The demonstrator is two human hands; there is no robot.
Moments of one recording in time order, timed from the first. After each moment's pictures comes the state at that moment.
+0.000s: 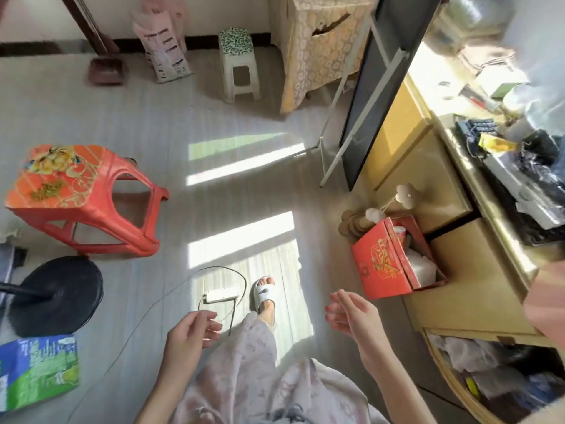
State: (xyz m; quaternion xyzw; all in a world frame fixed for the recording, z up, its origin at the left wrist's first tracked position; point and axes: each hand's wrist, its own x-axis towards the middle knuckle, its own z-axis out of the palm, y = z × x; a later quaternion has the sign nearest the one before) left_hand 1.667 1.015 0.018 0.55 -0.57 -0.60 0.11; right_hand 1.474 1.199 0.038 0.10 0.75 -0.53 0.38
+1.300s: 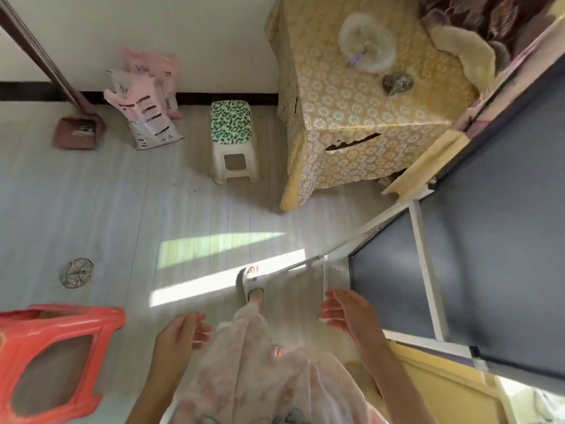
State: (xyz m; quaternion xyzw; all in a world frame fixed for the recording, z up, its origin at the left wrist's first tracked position) left_hand 1.075 0.582 0.002 0.58 -0.55 -0.58 0.15; right_hand 0.844 0.745 0.049 0.10 0.75 -0.50 0.43
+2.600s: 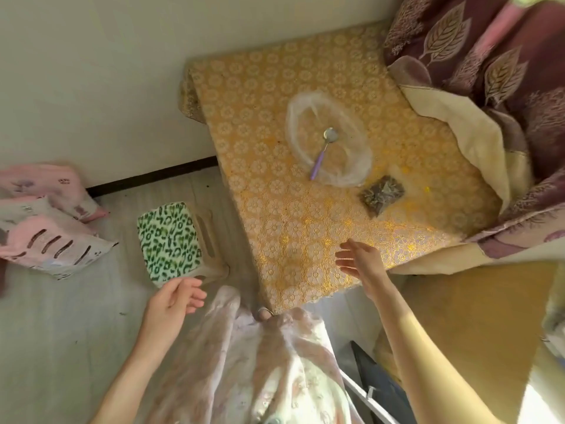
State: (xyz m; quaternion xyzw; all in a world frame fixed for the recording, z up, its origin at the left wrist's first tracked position) left_hand 0.517 0.159 0.033 0.45 -0.67 -0.59 0.04; right_hand 0.287 0.395 0.001 0.17 0.77 -0.51 0.34
